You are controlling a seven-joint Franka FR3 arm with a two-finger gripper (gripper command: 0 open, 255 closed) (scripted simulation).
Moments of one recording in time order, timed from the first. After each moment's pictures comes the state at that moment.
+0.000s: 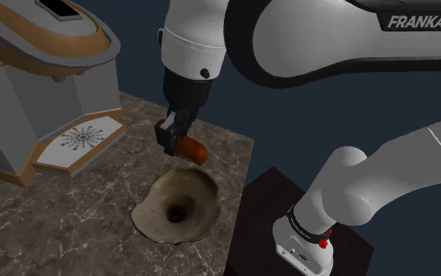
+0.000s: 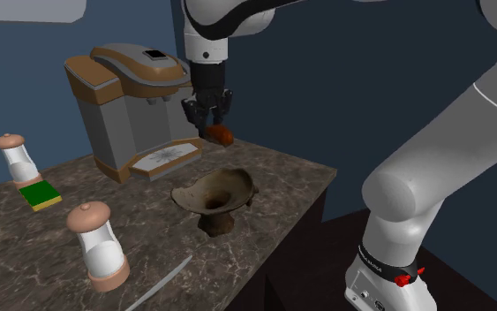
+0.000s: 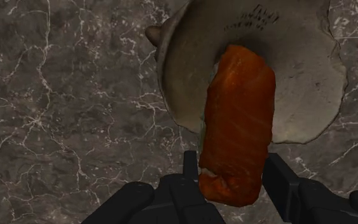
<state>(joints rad) 0.26 -0.46 0.52 -2.20 0.19 1.86 0.19</state>
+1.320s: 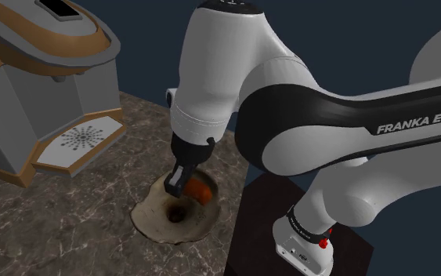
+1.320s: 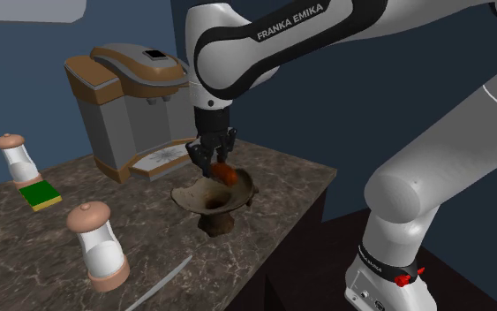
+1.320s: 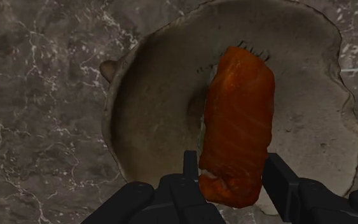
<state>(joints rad) 0.31 -0.51 0.60 -2.43 0.26 2.04 0.25</state>
